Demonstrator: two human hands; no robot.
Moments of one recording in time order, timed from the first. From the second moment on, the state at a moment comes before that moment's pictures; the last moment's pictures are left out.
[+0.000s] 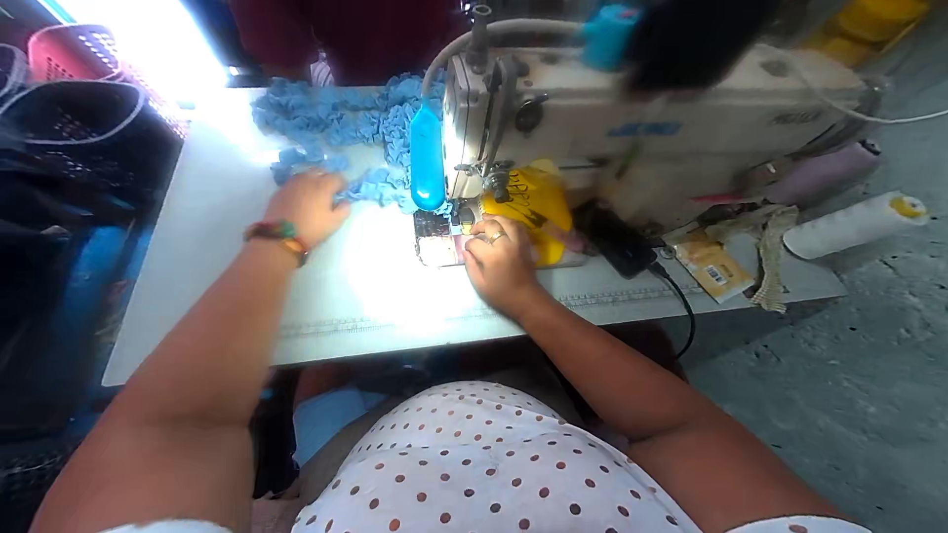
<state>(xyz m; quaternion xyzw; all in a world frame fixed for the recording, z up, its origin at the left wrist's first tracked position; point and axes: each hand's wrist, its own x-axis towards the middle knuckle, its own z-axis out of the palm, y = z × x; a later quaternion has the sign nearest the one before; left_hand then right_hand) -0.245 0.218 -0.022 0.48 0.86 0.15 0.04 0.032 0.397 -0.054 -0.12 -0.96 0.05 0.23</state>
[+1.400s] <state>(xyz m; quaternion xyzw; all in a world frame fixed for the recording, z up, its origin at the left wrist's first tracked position) -0.062 -0.038 -0.171 0.22 0.87 0.36 0.26 0.101 0.305 -0.074 0.09 -0.94 0.24 0.23</state>
